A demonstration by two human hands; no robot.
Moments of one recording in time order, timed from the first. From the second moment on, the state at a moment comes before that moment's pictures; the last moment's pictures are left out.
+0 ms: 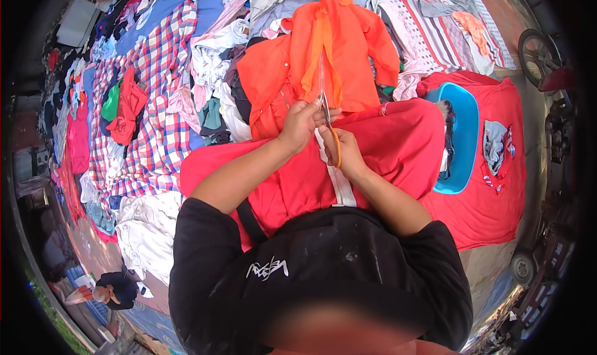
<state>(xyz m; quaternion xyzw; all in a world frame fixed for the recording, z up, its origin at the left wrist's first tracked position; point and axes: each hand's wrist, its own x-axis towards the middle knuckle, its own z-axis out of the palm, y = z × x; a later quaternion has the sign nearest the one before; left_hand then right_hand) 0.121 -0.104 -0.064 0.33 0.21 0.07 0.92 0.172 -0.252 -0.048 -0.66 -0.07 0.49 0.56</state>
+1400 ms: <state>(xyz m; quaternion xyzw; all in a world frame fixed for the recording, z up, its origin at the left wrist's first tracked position) 0.126 -0.079 -0.051 0.33 0.27 0.05 0.90 0.181 -0.278 -0.008 -0.59 -0.01 0.57 0.57</state>
